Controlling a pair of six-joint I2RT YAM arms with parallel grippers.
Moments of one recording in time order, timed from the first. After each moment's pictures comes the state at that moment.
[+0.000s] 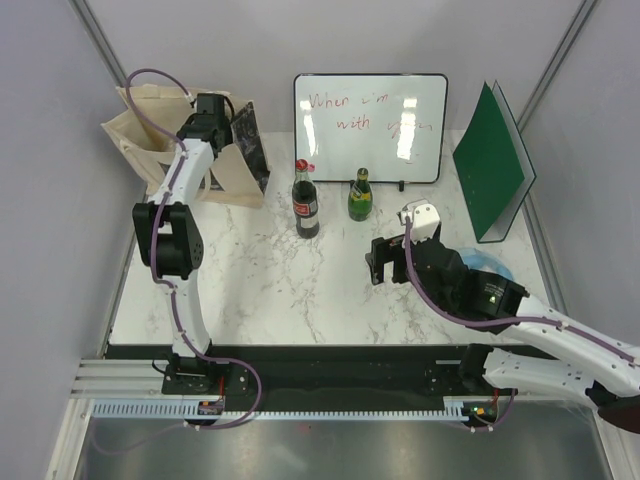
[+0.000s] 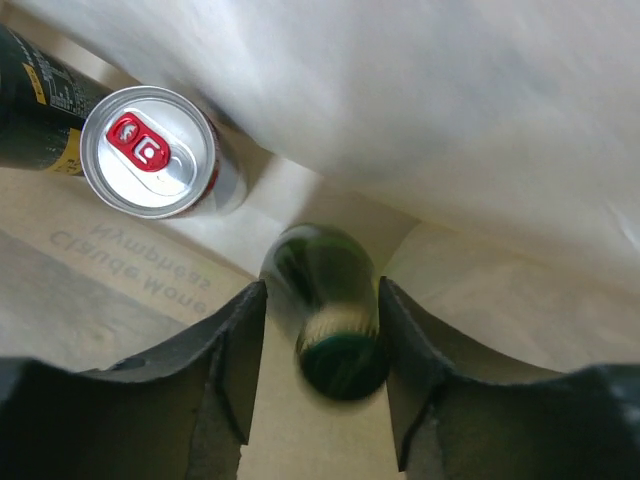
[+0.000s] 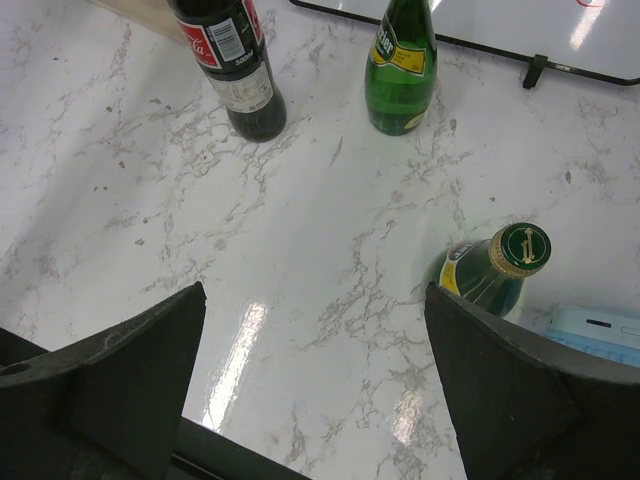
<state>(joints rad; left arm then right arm) -0.07 2.13 2.00 -0.63 -0.24 -0.37 1.03 0.88 0.94 -0.52 0.56 0.40</state>
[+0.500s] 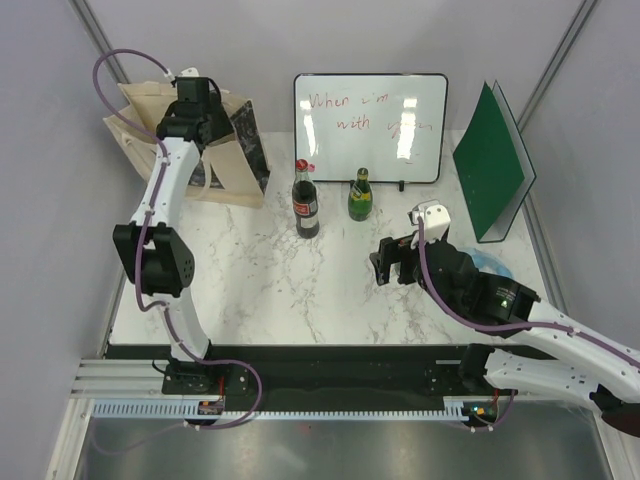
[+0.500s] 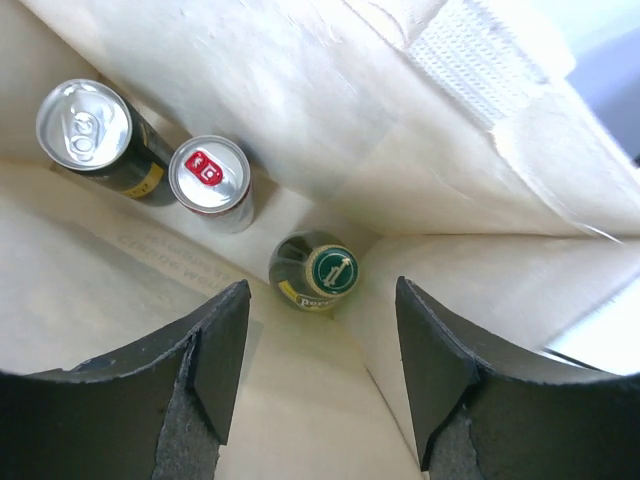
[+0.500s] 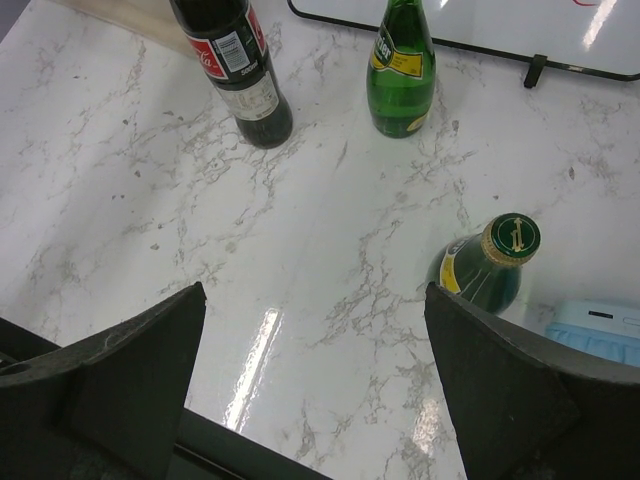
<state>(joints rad) -0.08 1.95 2.00 -0.66 -0.26 -0.36 1.03 0.83 0.94 -0.54 0.55 0.43</state>
